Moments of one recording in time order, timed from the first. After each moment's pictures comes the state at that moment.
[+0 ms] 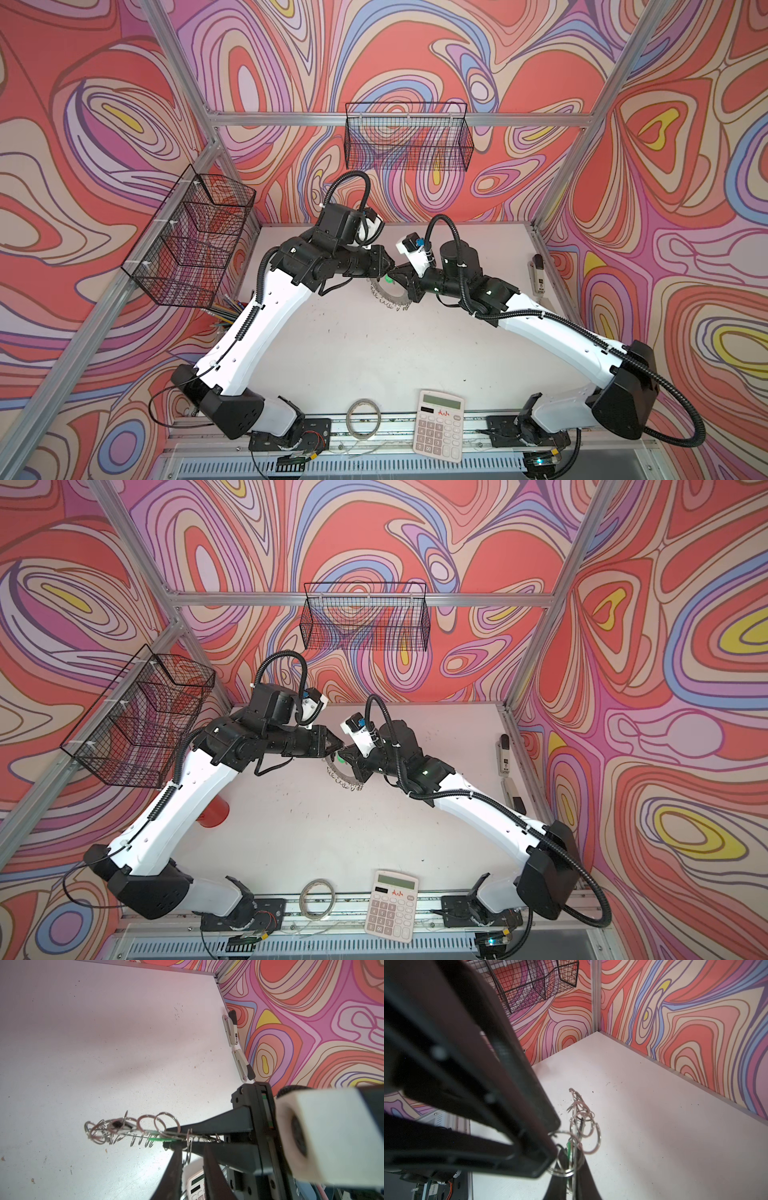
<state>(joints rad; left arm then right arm) -0.57 1.42 1.73 -1.00 0.32 -0.49 0.73 1.41 1.21 -0.14 -0.31 0.04</state>
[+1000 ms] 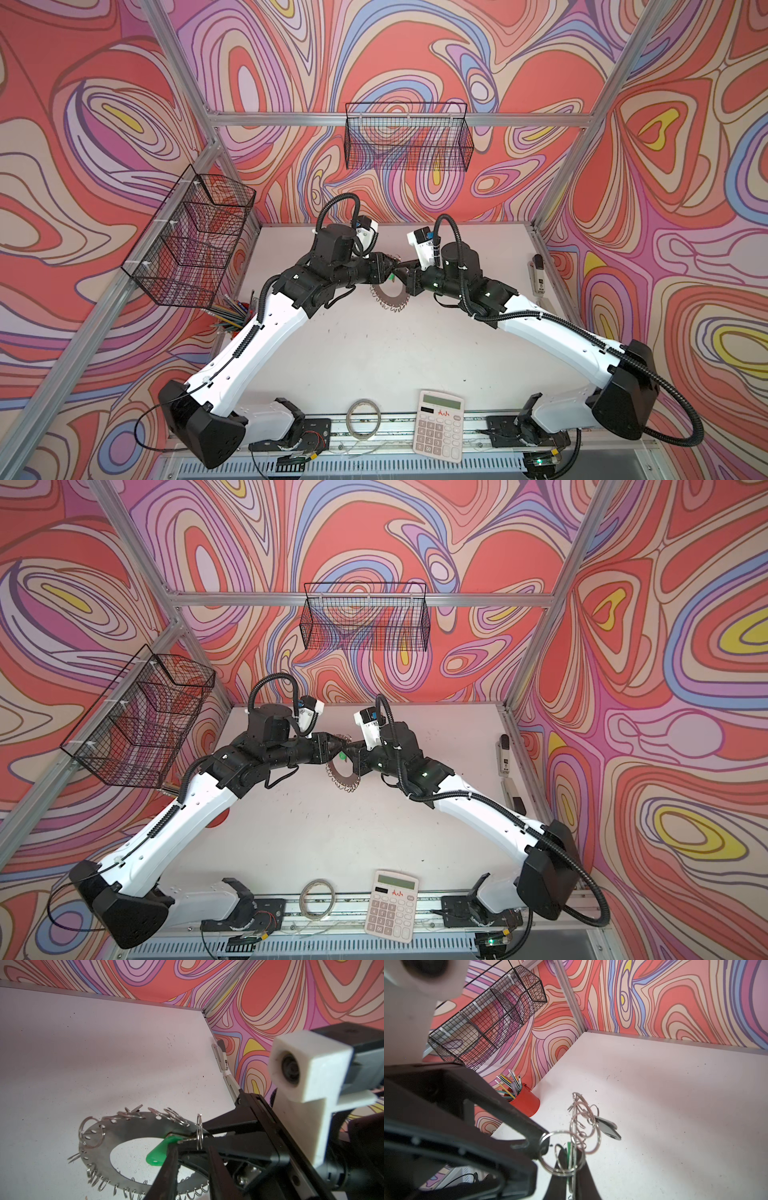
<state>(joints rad) -0.57 1.30 1.38 -0.59 0.30 -0.55 0.73 1.41 1.19 -0.07 -0.23 0.37</state>
